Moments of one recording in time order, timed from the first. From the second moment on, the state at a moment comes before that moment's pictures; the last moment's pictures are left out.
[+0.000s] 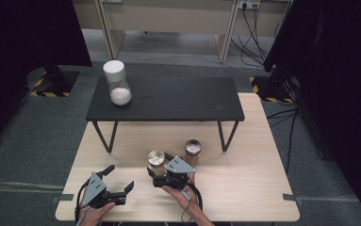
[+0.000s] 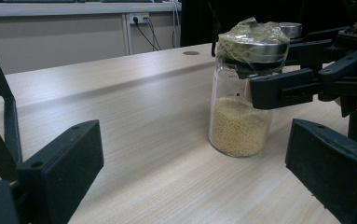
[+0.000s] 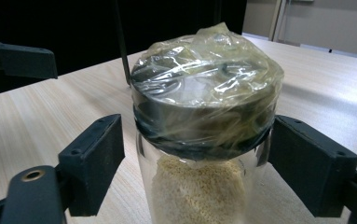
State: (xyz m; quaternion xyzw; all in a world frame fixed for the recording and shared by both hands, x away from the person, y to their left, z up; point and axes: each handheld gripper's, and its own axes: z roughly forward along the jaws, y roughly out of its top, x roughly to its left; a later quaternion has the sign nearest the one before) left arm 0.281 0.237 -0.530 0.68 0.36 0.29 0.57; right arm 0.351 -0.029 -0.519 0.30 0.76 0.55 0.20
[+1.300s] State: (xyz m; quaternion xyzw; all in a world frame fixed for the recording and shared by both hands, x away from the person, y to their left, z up) left arm 0.281 0.237 -0.530 0.68 0.36 0.29 0.57; right arm 0.339 -0.025 -0.481 0.28 0.76 0.56 0.19
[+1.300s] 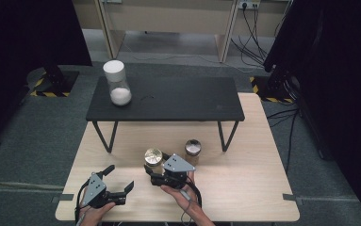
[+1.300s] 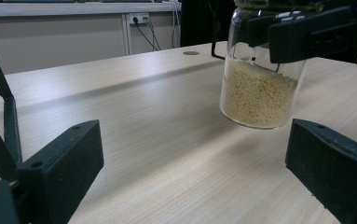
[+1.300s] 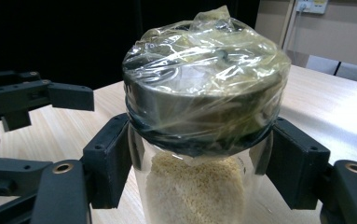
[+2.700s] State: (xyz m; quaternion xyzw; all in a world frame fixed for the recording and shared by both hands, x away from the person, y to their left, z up) left arm 0.281 0.237 -0.530 0.68 0.36 0.29 0.57; right arm 0.346 -0.029 -0.416 0.26 0.77 0.56 0.16
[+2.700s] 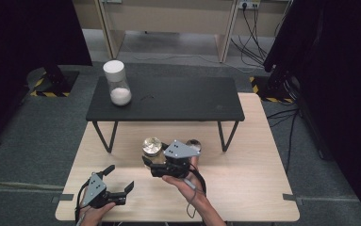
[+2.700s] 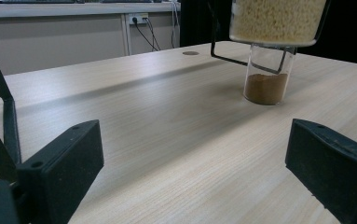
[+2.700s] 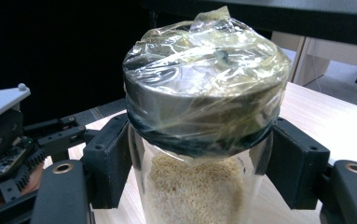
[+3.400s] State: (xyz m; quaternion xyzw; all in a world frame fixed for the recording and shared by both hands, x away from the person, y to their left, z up) left arm 0.280 0.236 -0.530 0.68 0.36 0.29 0.57; right arm 0.364 -0.021 -0.351 0.25 0.77 0.56 0.15
